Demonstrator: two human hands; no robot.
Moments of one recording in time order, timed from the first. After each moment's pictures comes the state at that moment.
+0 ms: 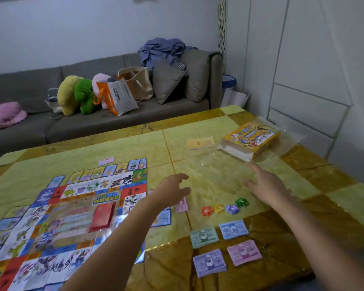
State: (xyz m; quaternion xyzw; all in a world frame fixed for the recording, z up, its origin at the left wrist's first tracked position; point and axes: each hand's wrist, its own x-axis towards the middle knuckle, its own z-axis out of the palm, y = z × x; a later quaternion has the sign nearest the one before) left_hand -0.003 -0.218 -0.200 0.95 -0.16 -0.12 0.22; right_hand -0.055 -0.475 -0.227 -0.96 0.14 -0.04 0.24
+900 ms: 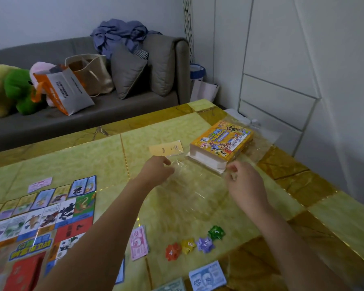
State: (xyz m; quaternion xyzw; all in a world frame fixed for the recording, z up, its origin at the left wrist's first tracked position) left_hand 0.133 -0.316 -0.220 0.94 -0.13 -0.07 0.29; right_hand 0.000 -0.503 -0.236 -0.91 0.21 -0.22 0.28
